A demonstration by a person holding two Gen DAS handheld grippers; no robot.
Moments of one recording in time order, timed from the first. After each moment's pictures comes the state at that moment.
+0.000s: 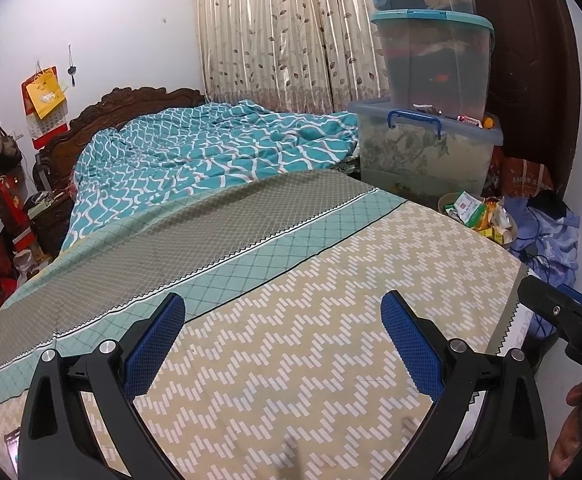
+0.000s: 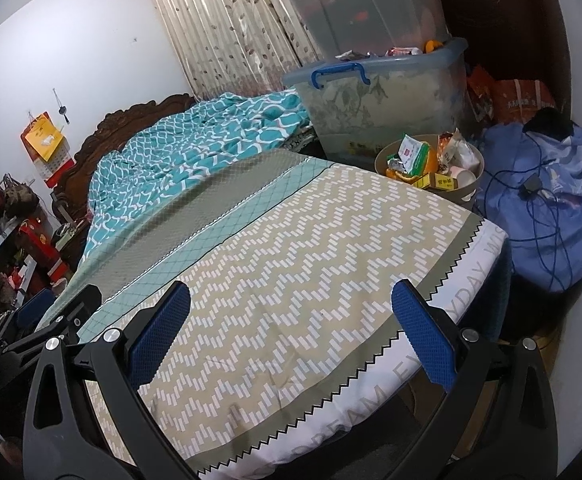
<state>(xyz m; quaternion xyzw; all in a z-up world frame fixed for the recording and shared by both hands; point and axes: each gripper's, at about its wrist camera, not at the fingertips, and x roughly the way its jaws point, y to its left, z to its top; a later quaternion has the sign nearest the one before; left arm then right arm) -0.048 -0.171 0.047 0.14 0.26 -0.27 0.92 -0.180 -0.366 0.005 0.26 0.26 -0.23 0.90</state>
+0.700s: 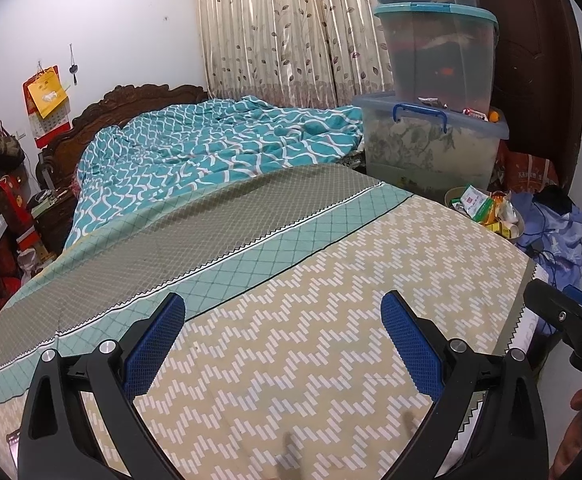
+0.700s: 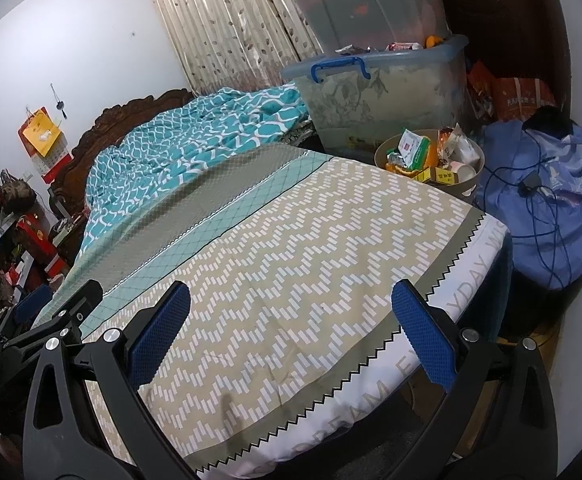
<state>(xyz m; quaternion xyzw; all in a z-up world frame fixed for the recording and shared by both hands) -0.041 -0.171 0.040 0.15 0.27 -0.26 0.92 -0.177 -0.363 0.000 0.26 0.27 -0.23 0.90</state>
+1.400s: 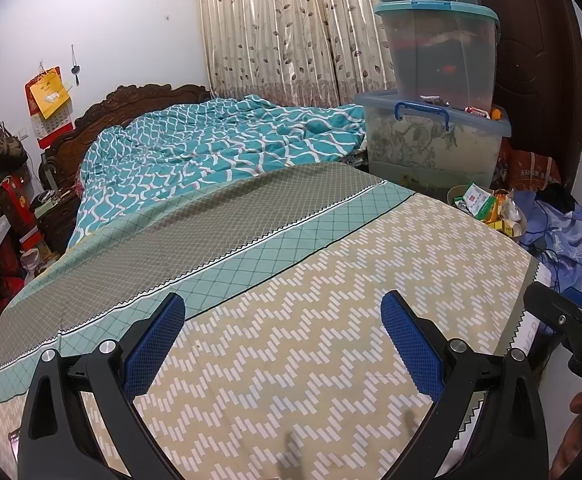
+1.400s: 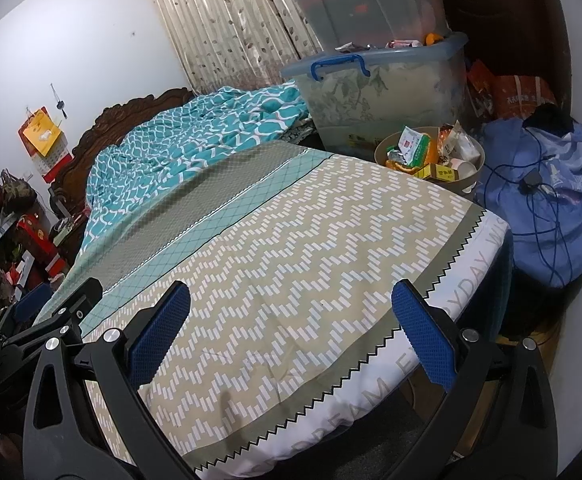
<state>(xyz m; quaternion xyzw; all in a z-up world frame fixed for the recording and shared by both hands) -0.041 -0.171 0.037 0.15 0.27 -0.25 0.92 -0.178 -0.360 -0.002 0.26 0.27 -0.23 0.90</state>
